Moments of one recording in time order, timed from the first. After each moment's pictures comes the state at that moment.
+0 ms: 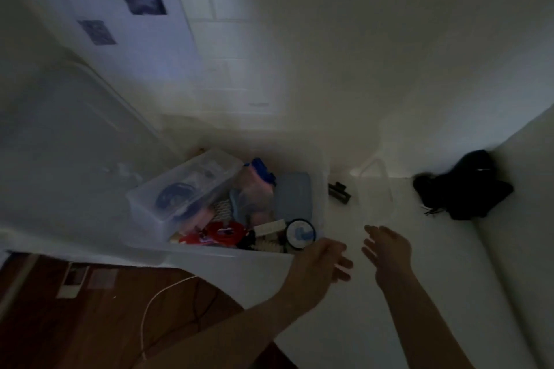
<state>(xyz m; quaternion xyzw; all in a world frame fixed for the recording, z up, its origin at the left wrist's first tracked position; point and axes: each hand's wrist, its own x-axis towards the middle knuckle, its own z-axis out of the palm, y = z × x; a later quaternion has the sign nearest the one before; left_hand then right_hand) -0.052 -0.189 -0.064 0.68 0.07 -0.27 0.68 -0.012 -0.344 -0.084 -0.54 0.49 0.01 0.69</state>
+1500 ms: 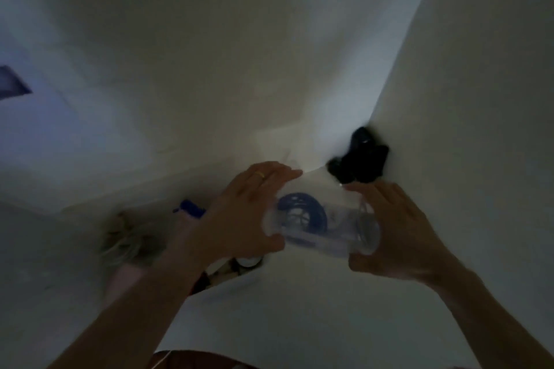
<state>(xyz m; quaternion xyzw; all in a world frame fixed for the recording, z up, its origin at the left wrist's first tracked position) 0.029 -0.163 0.074 0.84 -0.50 0.03 0.21 -0.121 -0.402 0.074 -0.98 0.04 -0.12 0.15</state>
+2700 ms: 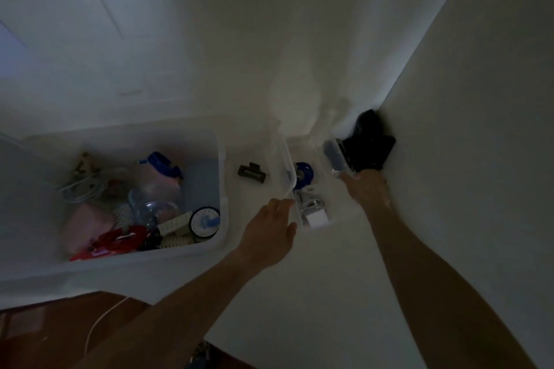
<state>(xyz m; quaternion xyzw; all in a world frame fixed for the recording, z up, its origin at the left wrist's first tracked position) -0.031 -0.298 -0.086 0.93 -0.24 -0.12 0.26 0.012 -0.551 -0.100 -0.87 0.38 0.07 0.31</state>
